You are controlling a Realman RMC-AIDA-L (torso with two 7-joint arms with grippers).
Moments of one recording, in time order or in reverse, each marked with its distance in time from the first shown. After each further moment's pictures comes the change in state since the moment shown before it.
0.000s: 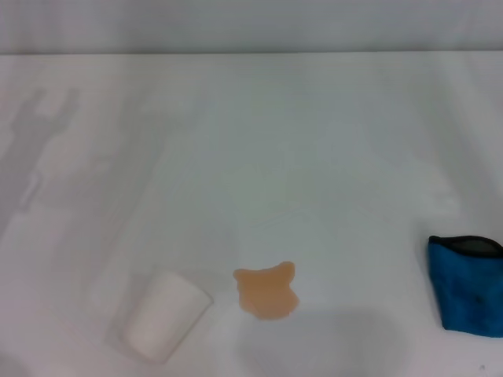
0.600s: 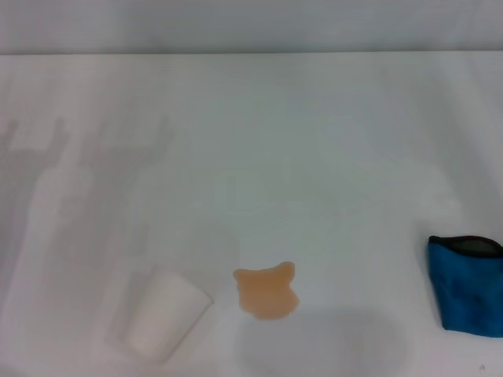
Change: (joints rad) left arm 0.036 -0.012 -0.003 -0.335 -0.243 0.139 0.756; right arm -0.005 0.000 -0.001 0.000 0.000 -0.003 0.000
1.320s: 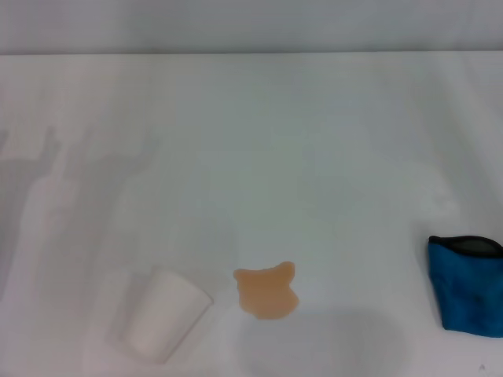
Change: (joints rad) left arm 0.030 -0.001 0.000 -0.007 -0.001 -0.003 0.004; right arm -0.002 0.001 -0.010 0.000 -0.008 -0.001 0.001
